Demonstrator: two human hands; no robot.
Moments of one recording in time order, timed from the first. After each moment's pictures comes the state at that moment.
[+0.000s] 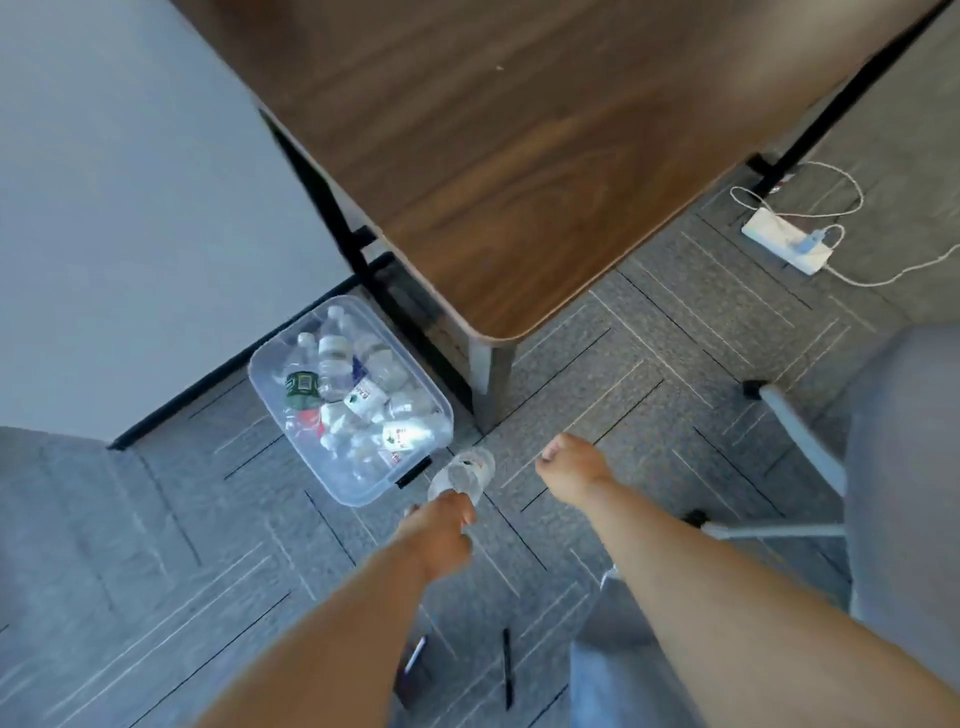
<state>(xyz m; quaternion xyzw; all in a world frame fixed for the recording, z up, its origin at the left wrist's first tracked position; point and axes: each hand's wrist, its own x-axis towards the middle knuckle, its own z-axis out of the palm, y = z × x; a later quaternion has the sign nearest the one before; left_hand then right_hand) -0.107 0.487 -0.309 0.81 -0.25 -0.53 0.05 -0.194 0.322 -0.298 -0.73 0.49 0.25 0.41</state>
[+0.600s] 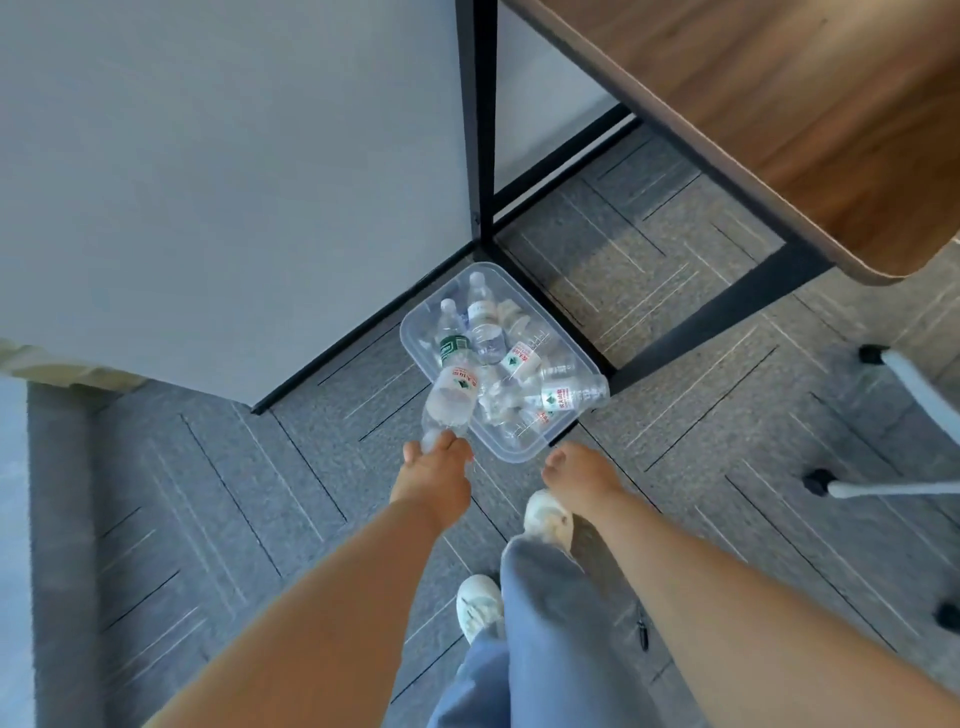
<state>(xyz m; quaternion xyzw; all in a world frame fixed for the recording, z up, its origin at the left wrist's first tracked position) 0.089 0.703 -0.266 0.85 -0.33 -0.41 -0.03 -0.032 0.578 -0.290 -0.74 0.47 0.26 0.40</state>
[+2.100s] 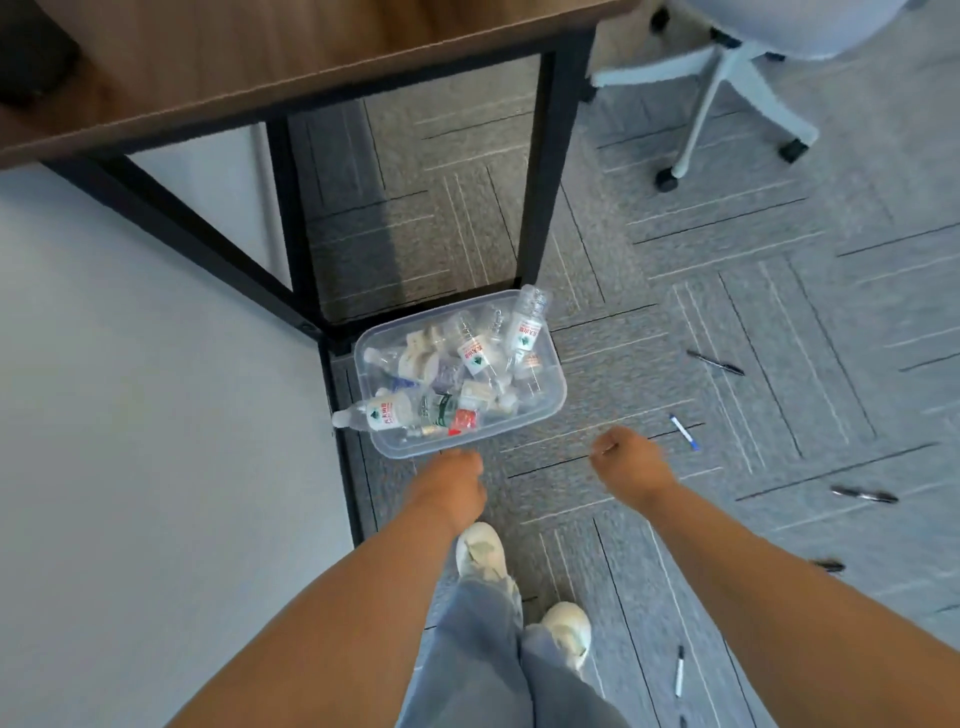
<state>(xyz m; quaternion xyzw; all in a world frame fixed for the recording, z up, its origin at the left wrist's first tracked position) 0.289 0.664 -0.300 0.52 -0.73 -0.35 -0.26 0.088 0.723 -0.302 -0.30 0.84 -0.05 0.45</state>
